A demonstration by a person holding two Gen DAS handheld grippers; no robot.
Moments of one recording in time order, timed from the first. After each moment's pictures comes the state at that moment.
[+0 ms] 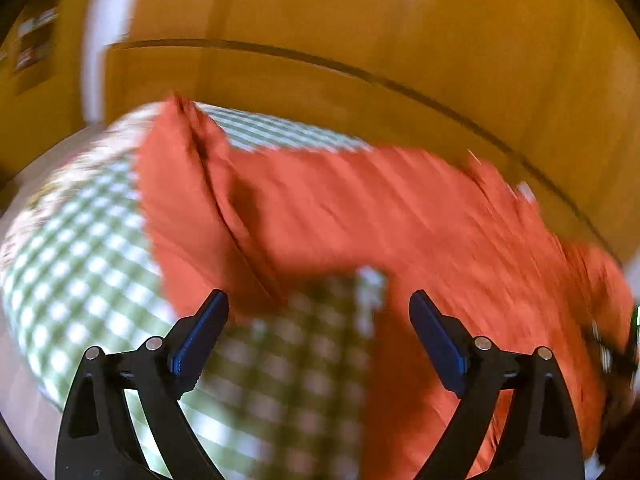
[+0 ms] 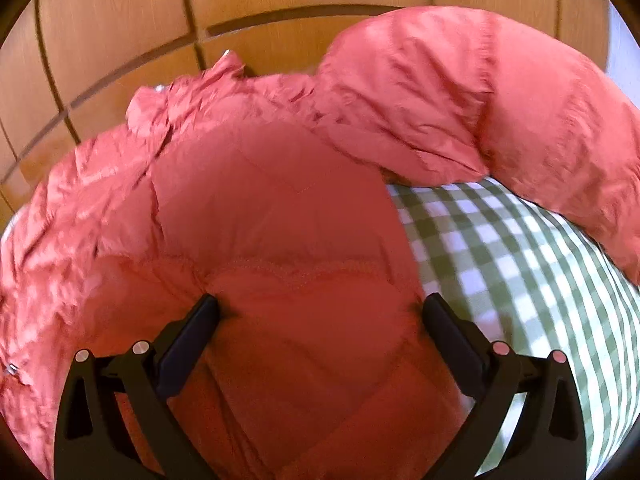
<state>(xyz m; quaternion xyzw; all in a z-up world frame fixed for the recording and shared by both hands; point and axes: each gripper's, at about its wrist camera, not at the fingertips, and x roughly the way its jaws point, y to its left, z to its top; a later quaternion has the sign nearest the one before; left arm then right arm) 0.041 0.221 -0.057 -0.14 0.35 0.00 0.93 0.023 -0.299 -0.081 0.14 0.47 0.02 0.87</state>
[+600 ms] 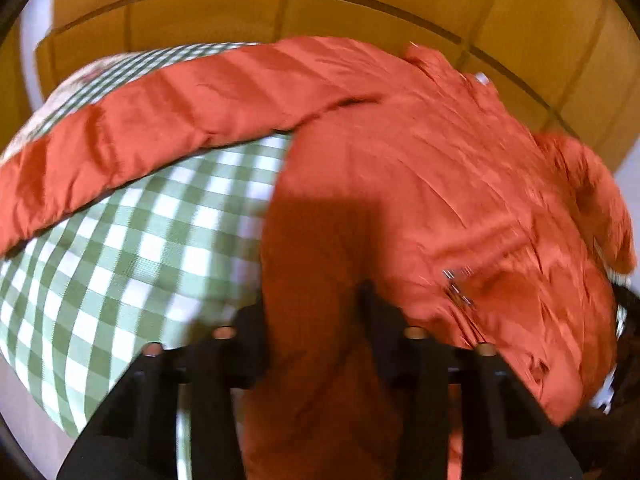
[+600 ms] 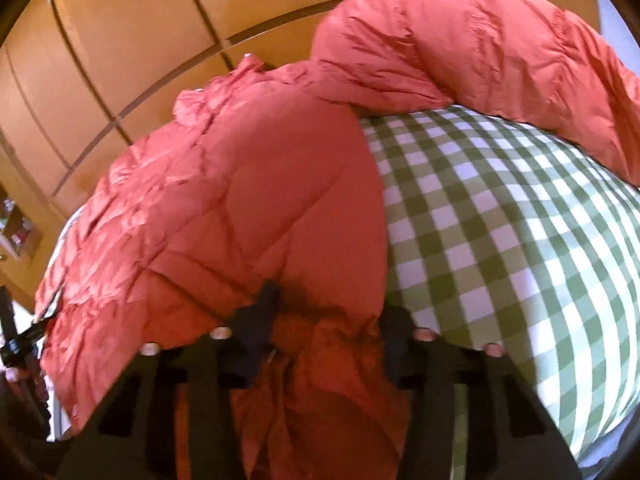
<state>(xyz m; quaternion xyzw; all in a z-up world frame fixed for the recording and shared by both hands) 0.026 0.140 -0.103 -0.07 0.45 -0.08 0.88 -0.066 -0.340 -0.086 0.20 0.48 0.12 0.85</state>
